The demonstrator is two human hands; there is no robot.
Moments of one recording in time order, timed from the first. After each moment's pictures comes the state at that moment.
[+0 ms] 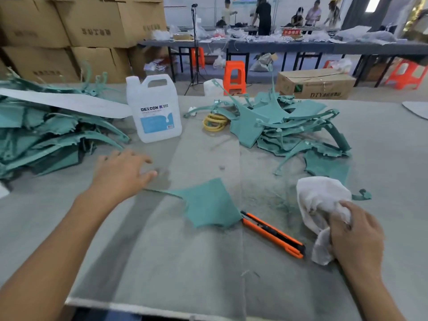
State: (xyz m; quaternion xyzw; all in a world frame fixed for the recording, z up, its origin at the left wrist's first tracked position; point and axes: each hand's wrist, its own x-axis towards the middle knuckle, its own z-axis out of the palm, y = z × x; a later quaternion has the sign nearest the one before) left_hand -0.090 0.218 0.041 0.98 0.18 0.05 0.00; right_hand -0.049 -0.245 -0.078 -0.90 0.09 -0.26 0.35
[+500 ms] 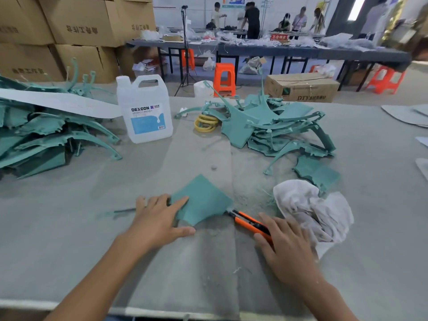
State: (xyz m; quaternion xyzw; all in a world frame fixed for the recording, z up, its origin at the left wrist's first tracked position) left_hand -0.108 0.149 -0.050 0.99 0.06 -0.09 0.00; right_hand -0.105 -0.166 -0.076 -0.95 -0.18 -0.19 0.15
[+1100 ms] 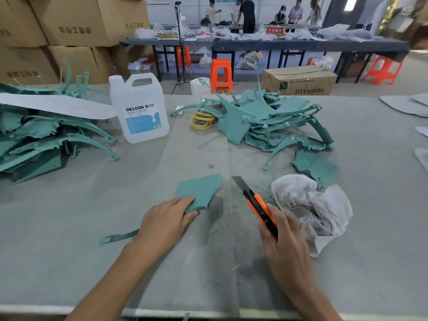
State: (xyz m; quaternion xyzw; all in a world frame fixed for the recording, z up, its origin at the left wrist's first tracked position) left_hand -0.113 0.121 -0.051 1.00 0.04 0.04 0.07; right_hand -0.120 -0.153 -0.081 -0.90 -0.10 -0.23 0.36
